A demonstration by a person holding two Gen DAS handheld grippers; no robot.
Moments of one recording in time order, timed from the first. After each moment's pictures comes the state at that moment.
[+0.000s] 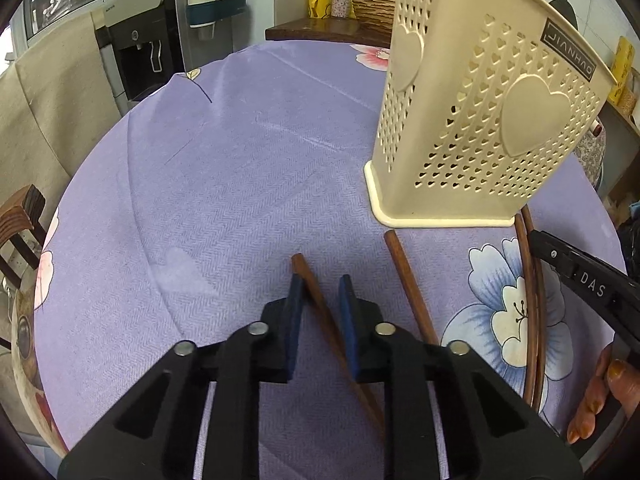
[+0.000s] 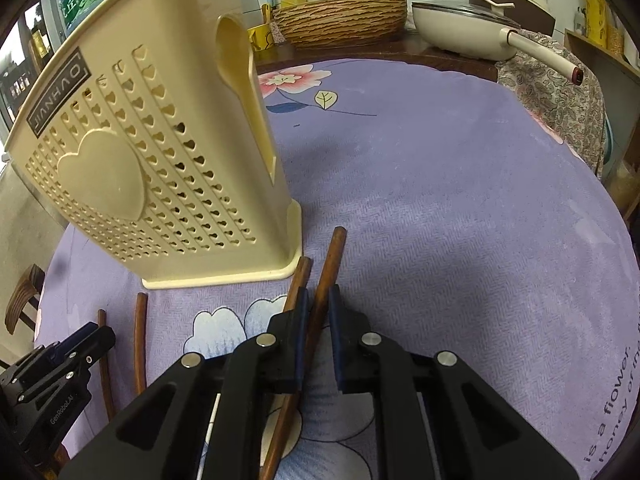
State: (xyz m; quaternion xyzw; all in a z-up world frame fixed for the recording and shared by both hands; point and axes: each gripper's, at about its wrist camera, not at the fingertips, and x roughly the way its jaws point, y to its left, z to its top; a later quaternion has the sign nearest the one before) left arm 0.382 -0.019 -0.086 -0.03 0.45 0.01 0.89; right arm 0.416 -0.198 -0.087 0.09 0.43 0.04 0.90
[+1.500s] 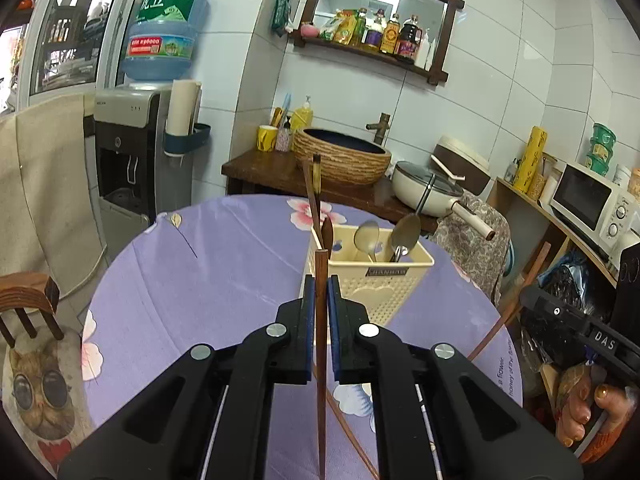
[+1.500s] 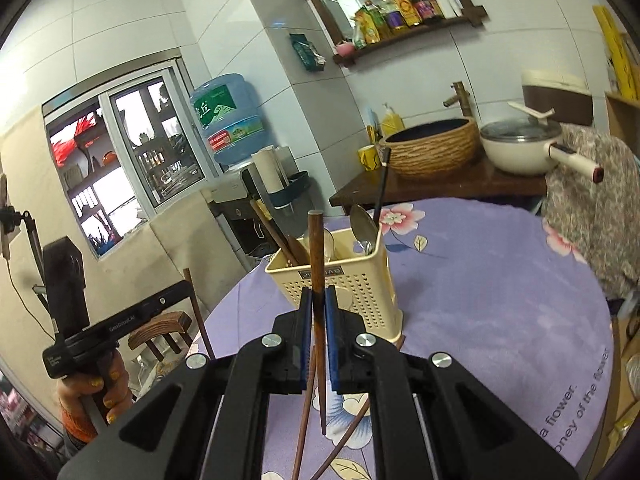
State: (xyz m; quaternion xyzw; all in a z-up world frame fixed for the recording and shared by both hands) left arm 0.291 0.017 0.086 -0.09 0.24 -0.10 0.96; right arm 0.284 -0.241 0.074 0.14 0.23 0.22 0.94
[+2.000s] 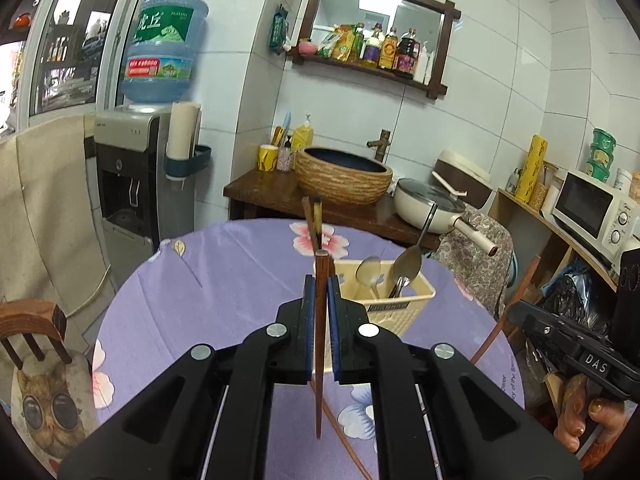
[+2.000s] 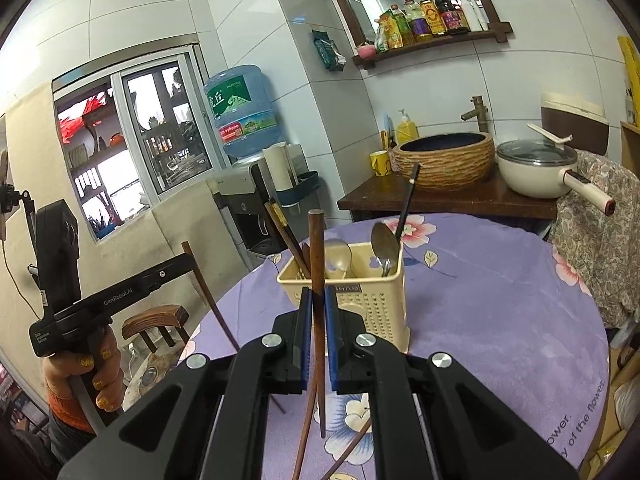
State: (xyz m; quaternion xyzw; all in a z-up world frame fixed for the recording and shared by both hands) left arm 0.300 0.018 0.116 -0.08 0.21 -0.10 0.97; right arm 0.296 -0.218 0.091 0.10 0.22 0.23 0.94
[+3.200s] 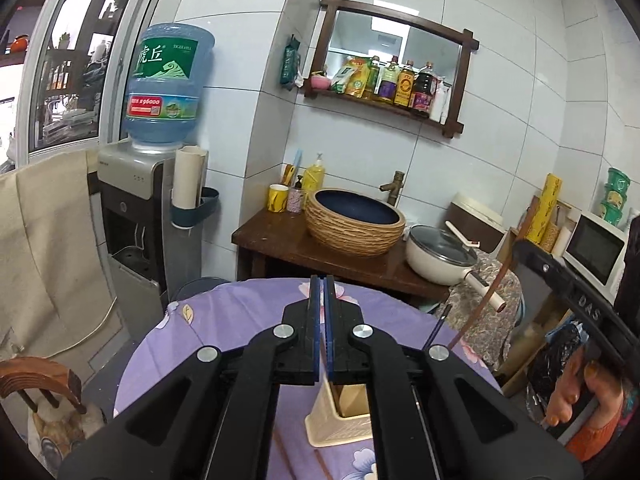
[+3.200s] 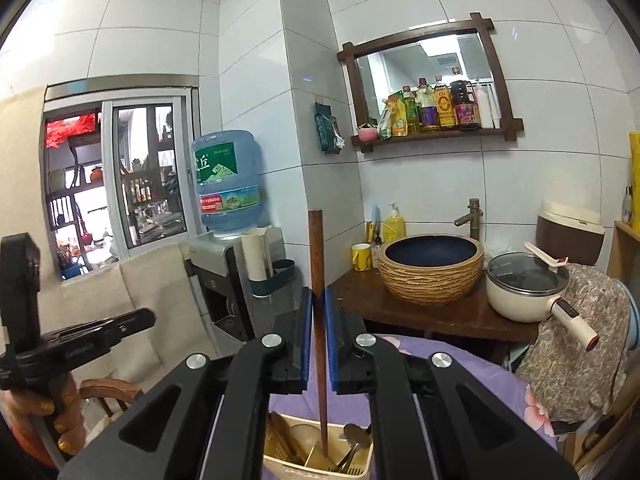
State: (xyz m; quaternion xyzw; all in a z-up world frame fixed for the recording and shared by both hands) left arm 0.365 0.038 0.200 -0.09 0.19 -0.08 0.97; right arm 0.388 -0.196 0.210 0.05 0.11 0.18 0.98
